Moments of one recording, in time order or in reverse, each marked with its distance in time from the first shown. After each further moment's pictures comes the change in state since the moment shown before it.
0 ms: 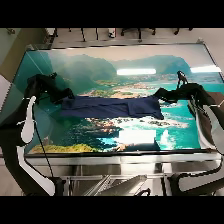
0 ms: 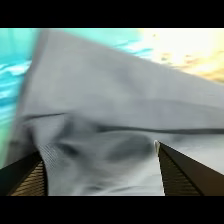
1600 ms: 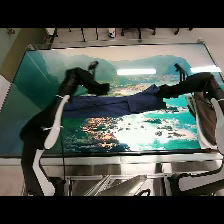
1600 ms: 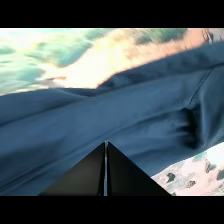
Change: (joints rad) left arm -0.441 -0.054 0.179 -0.151 -0.091 0.008; right arm -0.021 0.025 0.186 0.072 -0.416 -0.116
